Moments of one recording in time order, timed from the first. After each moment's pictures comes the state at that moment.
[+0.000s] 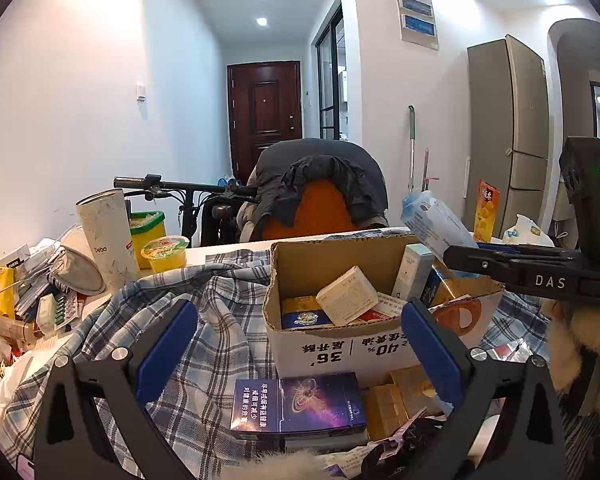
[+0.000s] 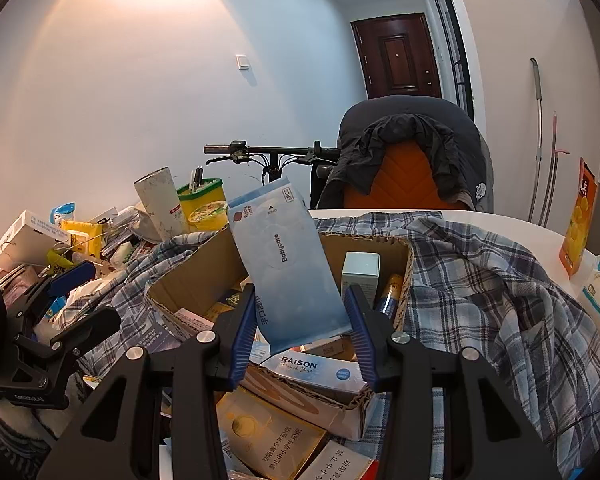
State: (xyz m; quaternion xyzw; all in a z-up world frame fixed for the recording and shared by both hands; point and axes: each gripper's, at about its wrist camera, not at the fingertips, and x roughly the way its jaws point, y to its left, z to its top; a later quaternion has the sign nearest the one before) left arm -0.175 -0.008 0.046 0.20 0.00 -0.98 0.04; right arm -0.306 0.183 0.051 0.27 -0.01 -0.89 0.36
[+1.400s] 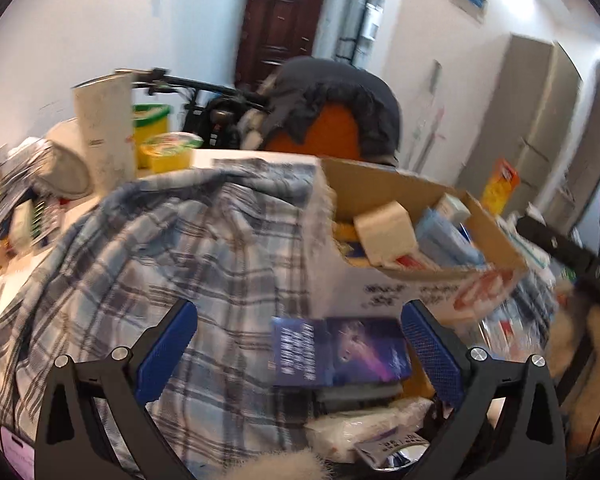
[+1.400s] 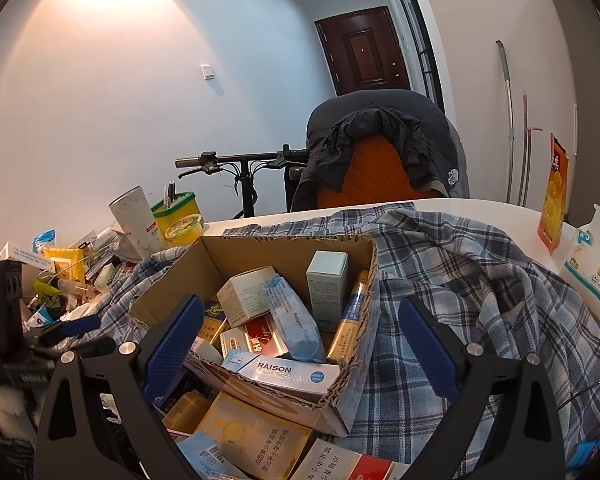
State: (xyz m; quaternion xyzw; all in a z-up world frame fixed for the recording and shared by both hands) left arm -0.198 -0.065 0.018 0.36 0.09 -0.93 0.01; right arm -0.313 0.195 0.050 0.29 -0.04 -0.90 0.32
